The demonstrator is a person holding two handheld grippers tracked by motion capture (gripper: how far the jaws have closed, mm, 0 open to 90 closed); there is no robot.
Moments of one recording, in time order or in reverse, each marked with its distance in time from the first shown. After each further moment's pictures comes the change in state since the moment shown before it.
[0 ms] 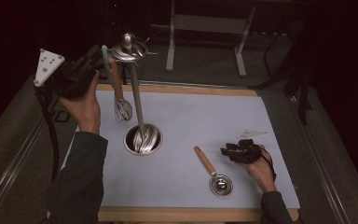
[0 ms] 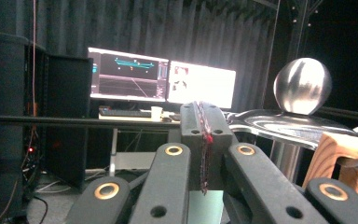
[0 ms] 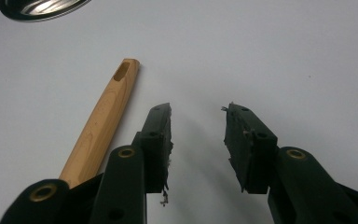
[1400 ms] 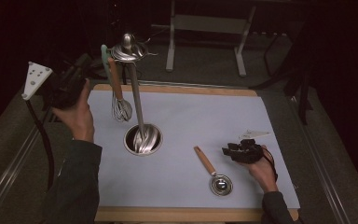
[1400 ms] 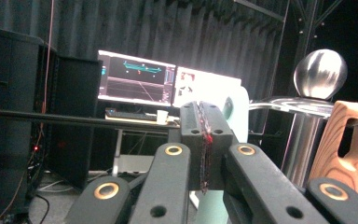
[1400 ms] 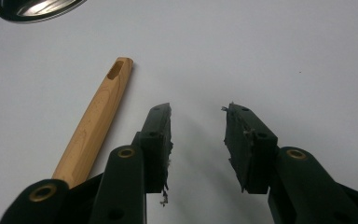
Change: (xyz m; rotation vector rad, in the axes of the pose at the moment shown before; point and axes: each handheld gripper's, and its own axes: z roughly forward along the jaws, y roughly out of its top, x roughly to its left) left arm 0.018 -0.016 -0.024 -0.033 0.024 -0.033; right arm -0.004 -0.002 -0.003 -0.004 -0.006 0.013
